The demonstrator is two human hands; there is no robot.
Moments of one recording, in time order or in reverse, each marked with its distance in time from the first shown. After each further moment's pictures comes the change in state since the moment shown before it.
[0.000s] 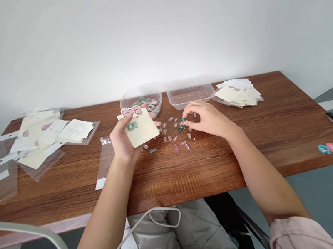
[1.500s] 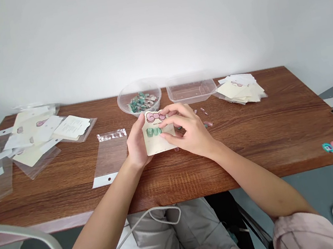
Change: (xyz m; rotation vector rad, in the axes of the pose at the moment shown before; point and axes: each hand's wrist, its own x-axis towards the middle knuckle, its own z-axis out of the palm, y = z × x) left_hand -0.014 -0.023 0.021 -0.040 -0.179 -0.122; right_hand -0.004 -0.058 0.048 0.203 0.276 -0.173
